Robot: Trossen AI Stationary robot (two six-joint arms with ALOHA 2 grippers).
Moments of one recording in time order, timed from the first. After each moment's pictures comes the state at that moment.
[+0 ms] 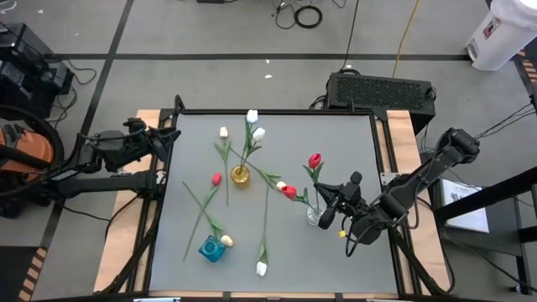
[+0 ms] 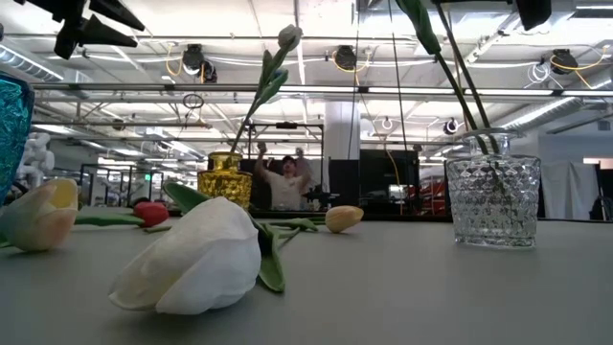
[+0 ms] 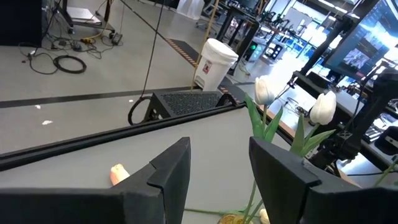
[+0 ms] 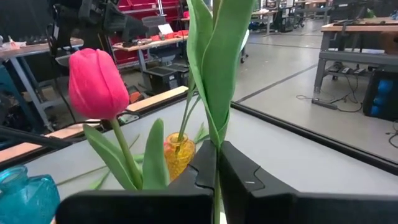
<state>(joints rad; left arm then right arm) 0.17 0.30 0.75 -0.68 -0.47 -0.57 0.67 1.26 0.86 -0.15 1.28 0.72</state>
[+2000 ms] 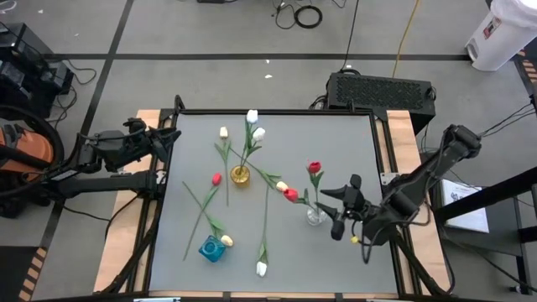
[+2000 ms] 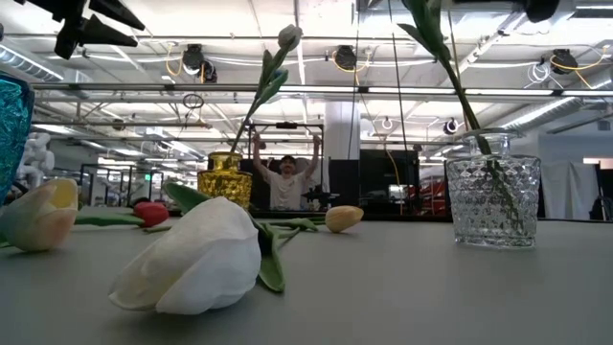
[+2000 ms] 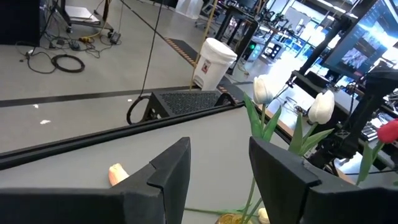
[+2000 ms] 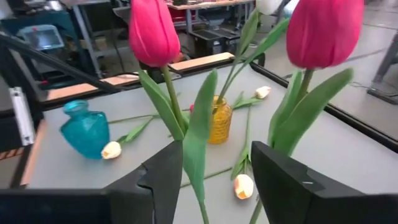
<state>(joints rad) 0.17 0.30 0.75 -0.67 -0.47 -0.57 0.74 1.17 0.86 -0.29 1.06 0.67</state>
